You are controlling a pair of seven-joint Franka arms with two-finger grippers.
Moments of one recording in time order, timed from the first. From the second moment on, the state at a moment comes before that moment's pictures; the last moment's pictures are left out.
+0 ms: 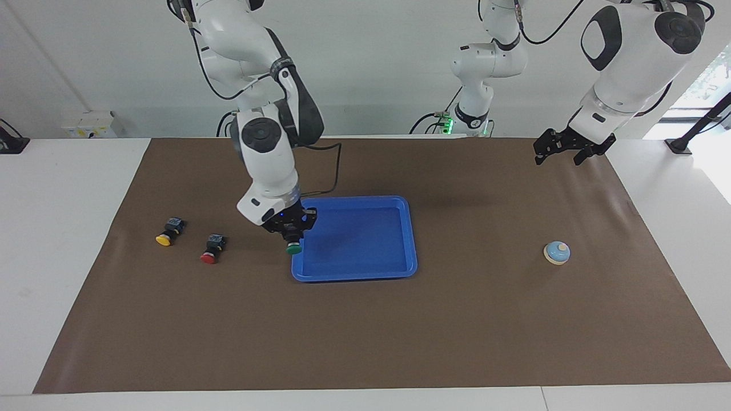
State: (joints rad) left arm -0.04 -0.03 -0.01 -1.71 -0.01 1.56 0.04; right arm 0.32 0.35 0.10 -1.79 -0.03 2.15 0.50
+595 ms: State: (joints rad) left arm -0.04 -0.03 -0.01 -1.71 -0.01 1.56 0.04; right arm 0.33 0.43 0.10 -1.84 -0.03 2.29 0.61
